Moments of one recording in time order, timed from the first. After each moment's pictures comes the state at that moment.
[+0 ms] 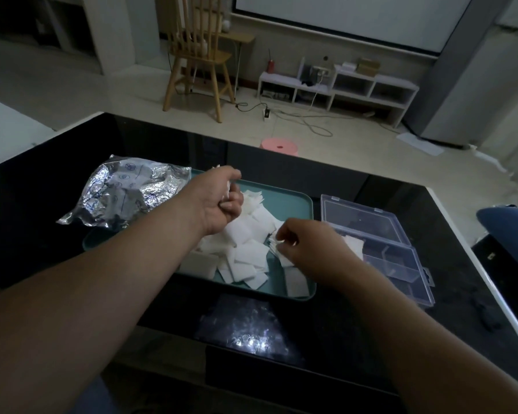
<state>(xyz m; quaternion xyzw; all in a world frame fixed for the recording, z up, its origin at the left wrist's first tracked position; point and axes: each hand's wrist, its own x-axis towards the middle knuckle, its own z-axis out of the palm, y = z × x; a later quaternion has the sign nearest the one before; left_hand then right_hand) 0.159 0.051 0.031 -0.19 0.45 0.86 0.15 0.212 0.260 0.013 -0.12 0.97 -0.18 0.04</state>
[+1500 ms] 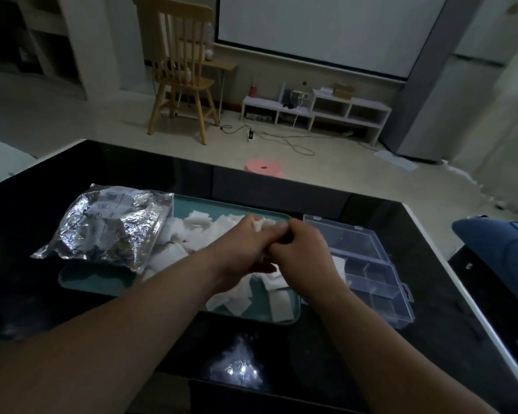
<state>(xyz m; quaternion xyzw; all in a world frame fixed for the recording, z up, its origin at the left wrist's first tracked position) 0.203 0.112 0.029 0.05 0.67 0.72 0.20 0.226 0.247 0.034 -0.01 0.90 -0.44 -0.09</state>
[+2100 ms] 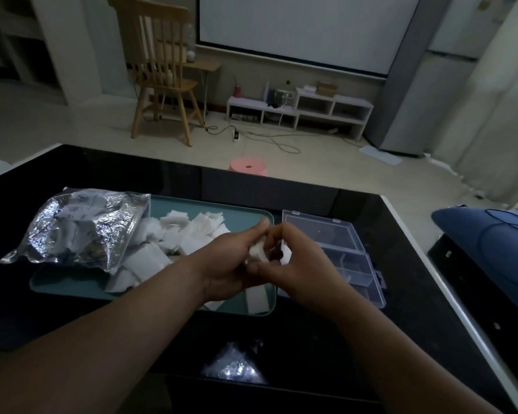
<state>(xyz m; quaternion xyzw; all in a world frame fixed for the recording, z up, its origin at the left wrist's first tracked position) 0.216 0.139 0.022 0.02 0.49 0.79 0.36 0.255 0.302 0.034 -0.14 0.90 -0.42 -0.03</state>
